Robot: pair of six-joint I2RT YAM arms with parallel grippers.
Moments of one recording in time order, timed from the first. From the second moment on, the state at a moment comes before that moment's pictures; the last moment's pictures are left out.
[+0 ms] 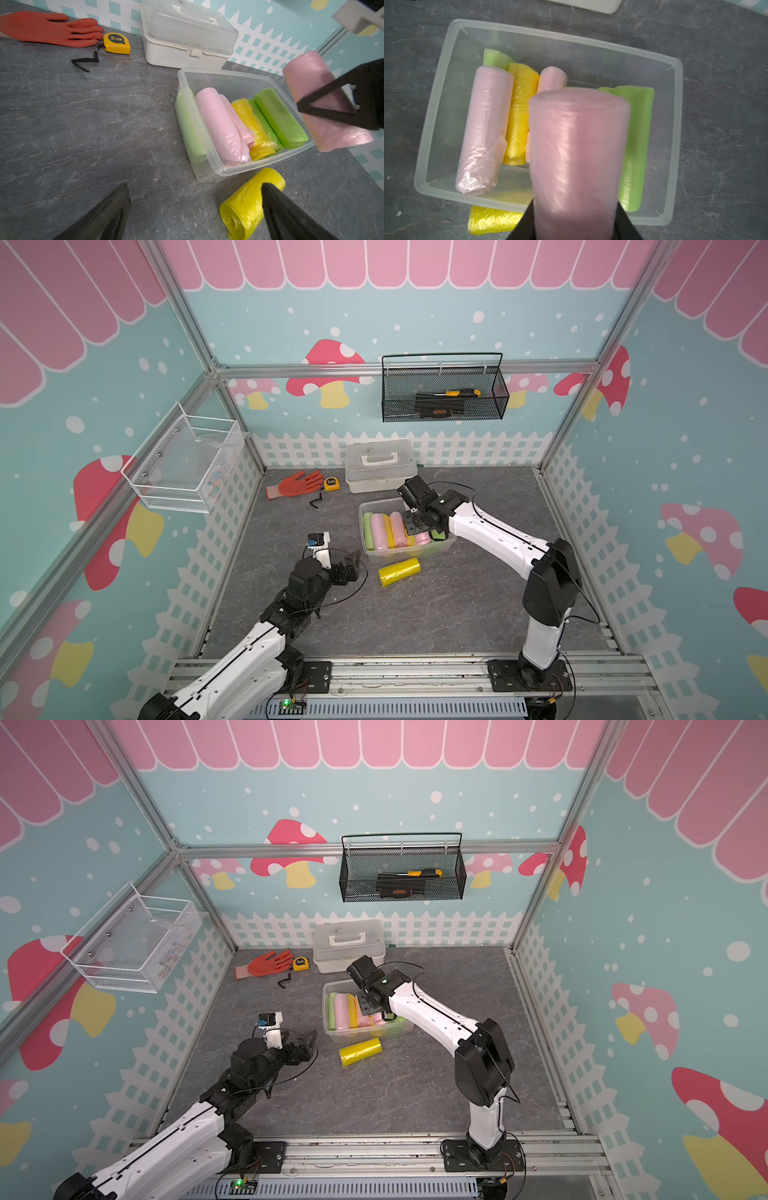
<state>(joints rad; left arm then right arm) -0.45 0.78 0.30 0.10 -0.08 -0.41 0.73 1.89 1.69 -0.87 0.26 0.34</state>
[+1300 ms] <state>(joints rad) -0.45 0.83 0.42 -0.06 -0.22 -0.42 0.69 1.70 1.50 -0.71 0.30 0.40</state>
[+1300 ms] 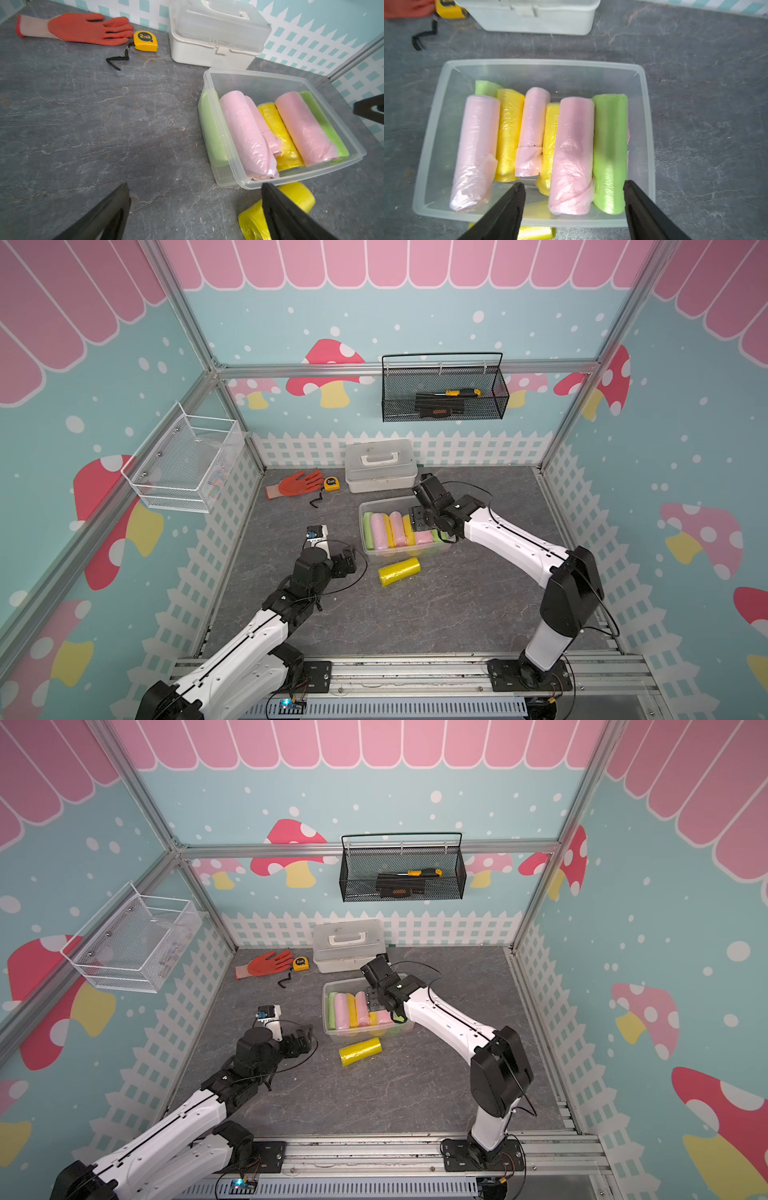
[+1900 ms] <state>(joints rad) -0.45 0.70 0.51 -0.34 -0.60 -0.63 0.69 1.13 1.06 -0.60 0.43 0.26</state>
